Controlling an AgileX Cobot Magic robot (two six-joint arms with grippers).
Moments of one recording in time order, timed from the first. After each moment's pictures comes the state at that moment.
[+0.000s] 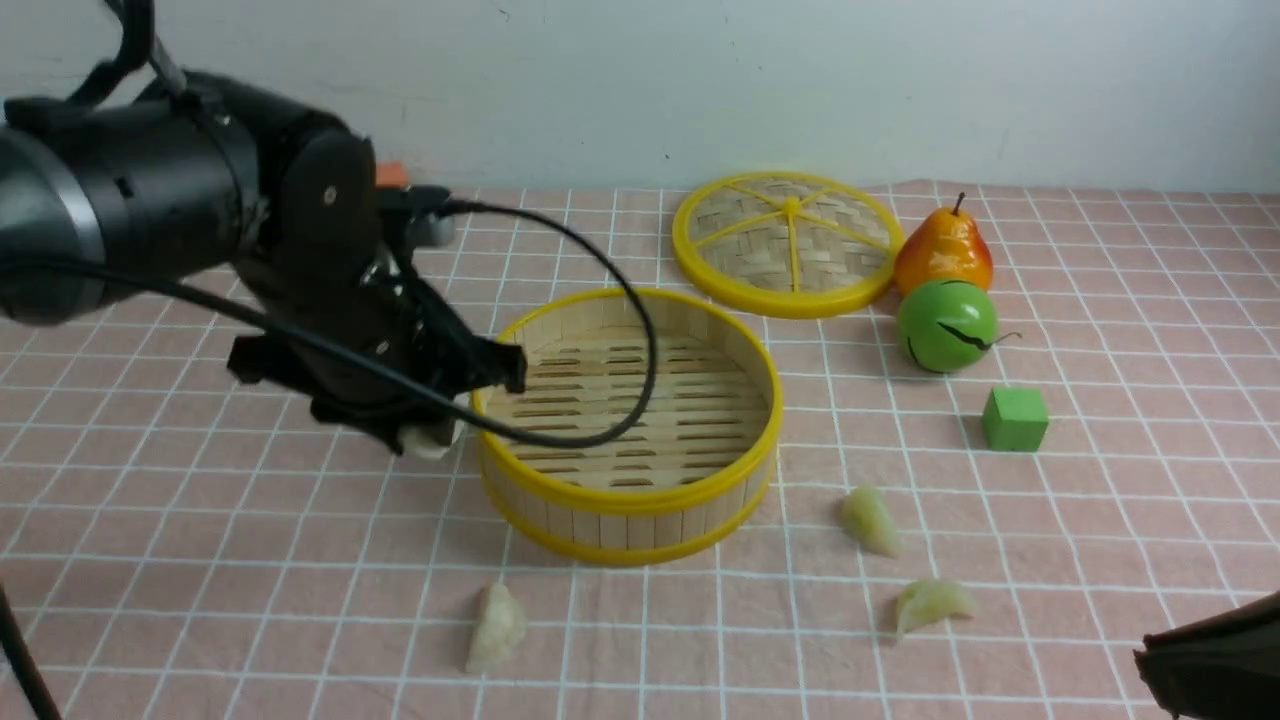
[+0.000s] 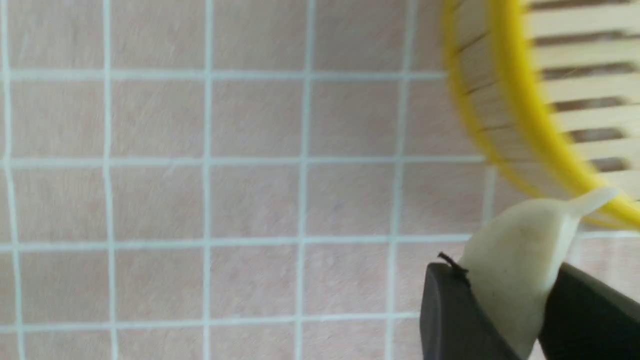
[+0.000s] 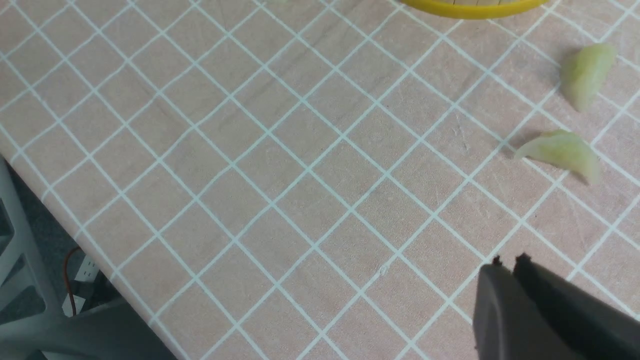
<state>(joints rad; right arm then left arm) 0.34 0.80 -0.80 0.44 0.98 -0.45 -0.43 1.70 -1.40 0.11 0.92 -0.41</state>
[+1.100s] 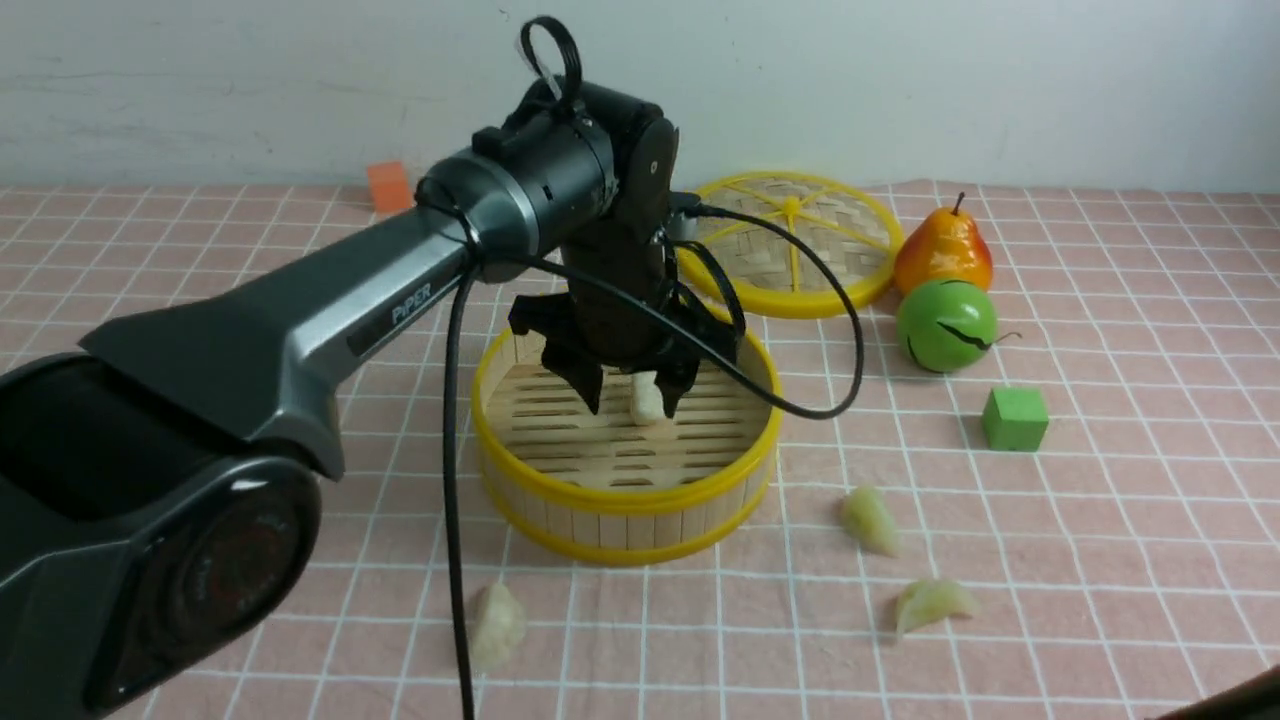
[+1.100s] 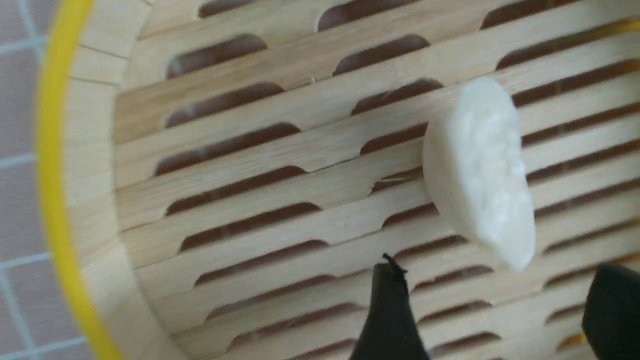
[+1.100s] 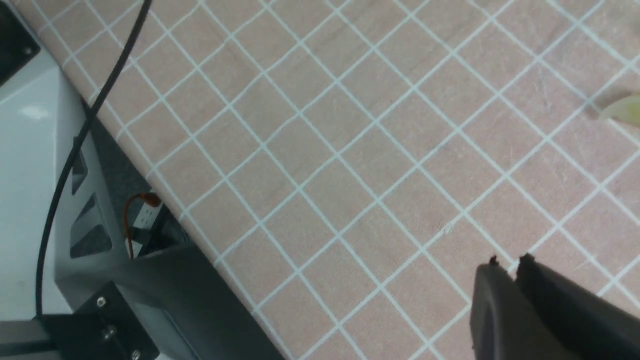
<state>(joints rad) 0.34 0.79 -0.80 0.51 1.07 -0.50 -0.54 2.28 -2.21 0.05 1.22 -0.30</state>
